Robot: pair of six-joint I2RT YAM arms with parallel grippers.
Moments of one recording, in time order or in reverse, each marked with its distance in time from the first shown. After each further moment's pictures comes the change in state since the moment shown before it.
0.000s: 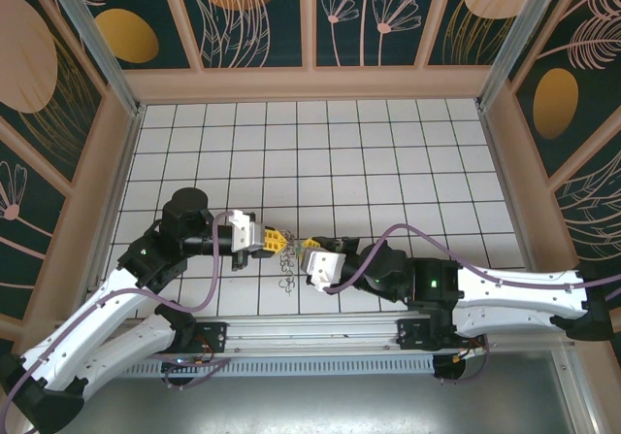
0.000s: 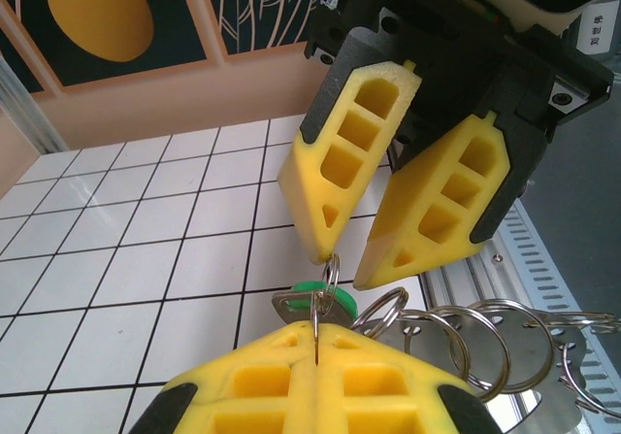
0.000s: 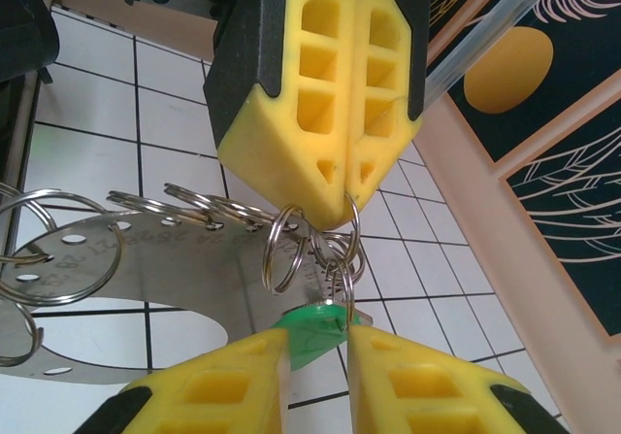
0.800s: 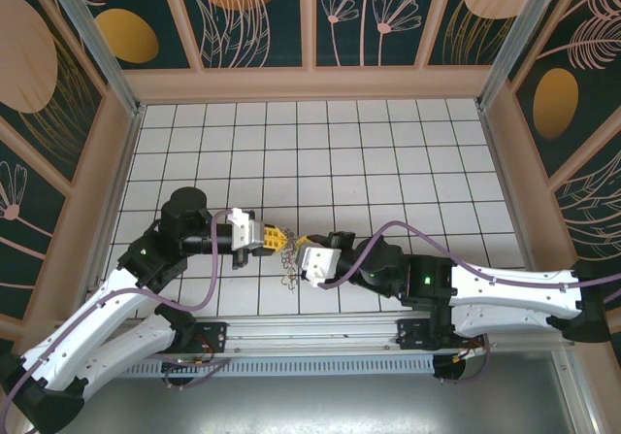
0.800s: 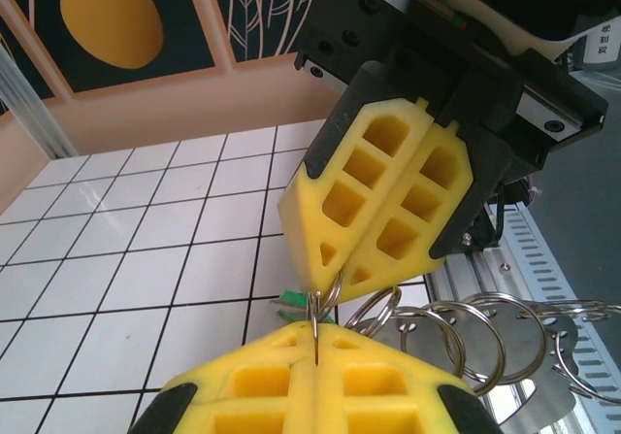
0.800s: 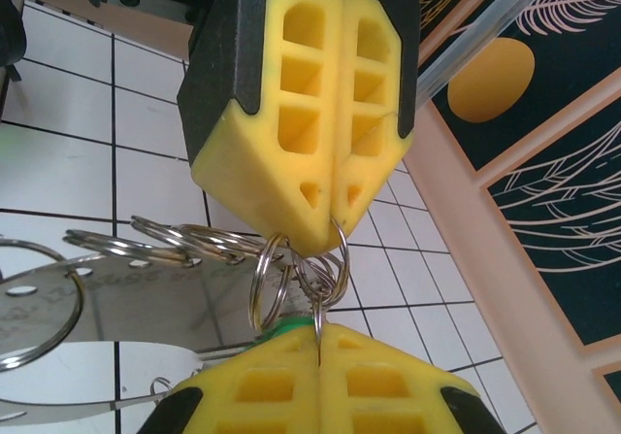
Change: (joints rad) left arm 0.002 0.000 -0.002 0.032 -0.003 -0.023; right arm -0.036 0.042 0.013 0.048 -0.013 -0.049
